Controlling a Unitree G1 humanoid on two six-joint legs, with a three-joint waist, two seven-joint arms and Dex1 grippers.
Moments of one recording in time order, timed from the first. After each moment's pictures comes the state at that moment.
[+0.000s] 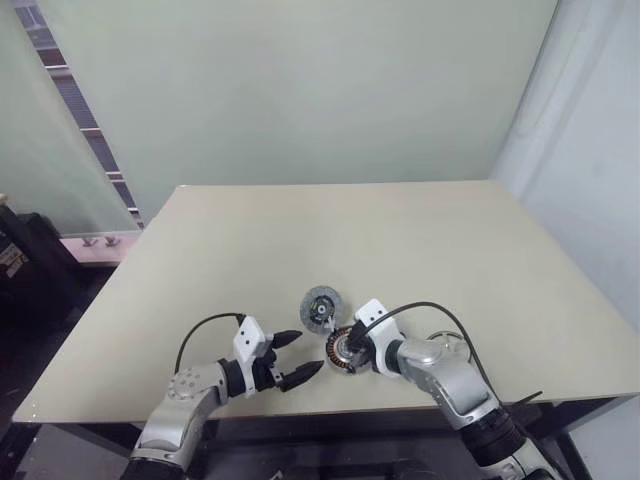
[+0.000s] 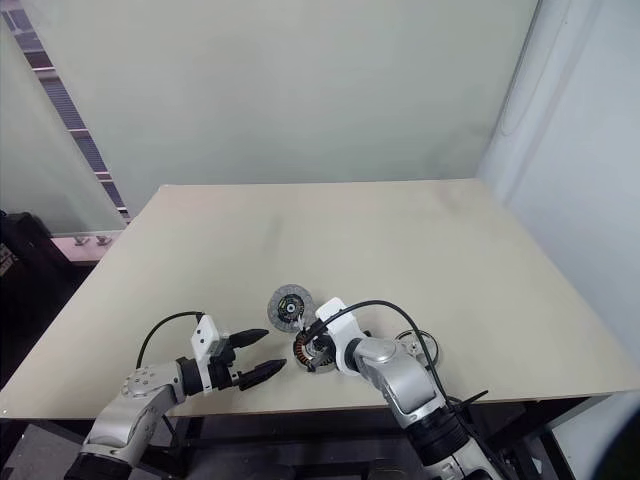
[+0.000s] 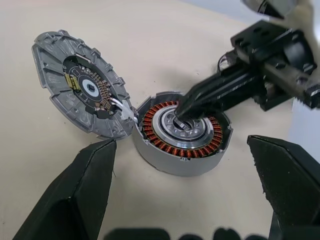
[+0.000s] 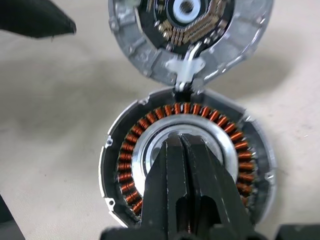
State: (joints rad) left arm 0.00 0.46 -0.06 0.04 -0.35 0.19 -0.94; right arm -0.31 -0.14 0.41 -0.01 0.09 0.78 0.44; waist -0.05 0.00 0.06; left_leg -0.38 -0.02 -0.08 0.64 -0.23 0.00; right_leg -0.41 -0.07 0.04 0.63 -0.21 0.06
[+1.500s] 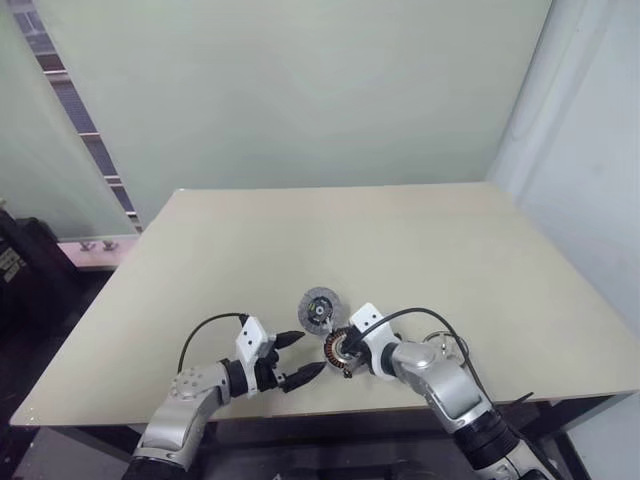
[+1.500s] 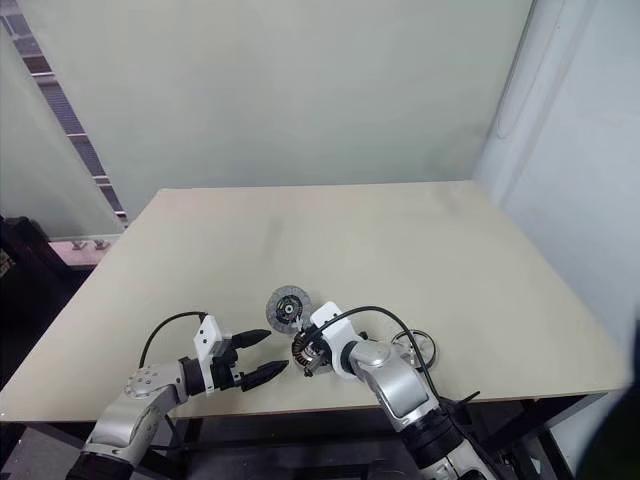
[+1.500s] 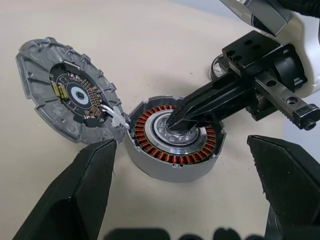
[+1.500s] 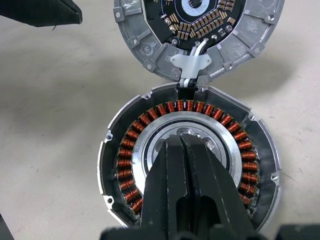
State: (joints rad) left arm -0.01 0.46 -0.08 0.04 -0.35 0.19 -0.94; right arm -0.30 -0.13 0.44 0.02 0.03 0.74 0.44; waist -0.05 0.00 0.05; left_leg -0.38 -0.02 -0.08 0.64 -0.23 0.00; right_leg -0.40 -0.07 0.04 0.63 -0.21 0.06
